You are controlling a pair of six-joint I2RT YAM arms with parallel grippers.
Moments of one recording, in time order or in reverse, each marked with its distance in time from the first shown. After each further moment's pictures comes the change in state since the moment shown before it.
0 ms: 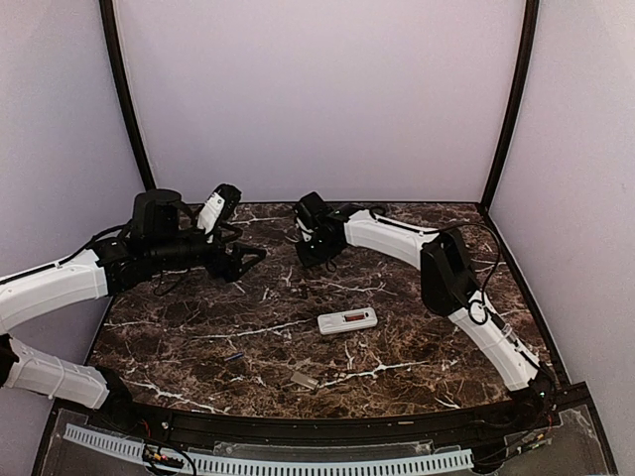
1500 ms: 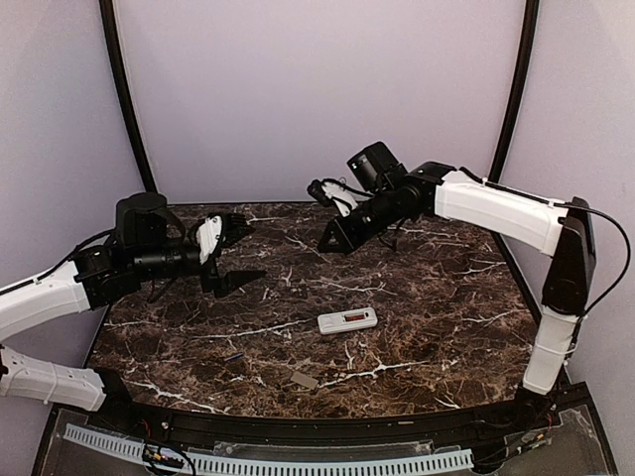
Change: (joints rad) left arm -0.109 -0.132 -0.020 -0.016 0.053 0.537; right arm 0.018 -0.815 -0.735 0.051 -0.463 -0.192
